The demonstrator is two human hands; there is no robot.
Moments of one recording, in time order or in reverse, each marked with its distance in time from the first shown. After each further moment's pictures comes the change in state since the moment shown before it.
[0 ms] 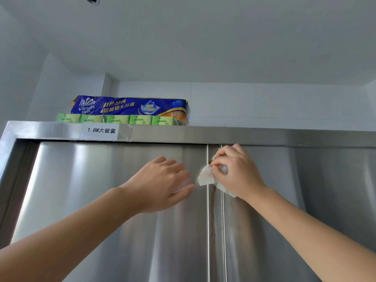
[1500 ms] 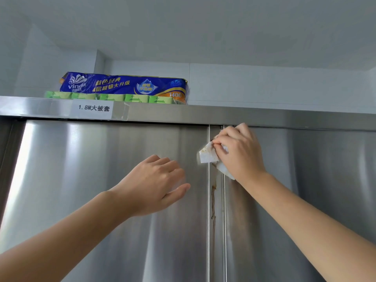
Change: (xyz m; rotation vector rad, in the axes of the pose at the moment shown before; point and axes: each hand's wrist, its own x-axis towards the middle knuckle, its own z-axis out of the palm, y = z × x) left_hand -0.031 0.011 0.030 -0.089 -0.003 -0.026; right_hand -0.001 -0.003 0.013 -0.212 0.212 -0.054
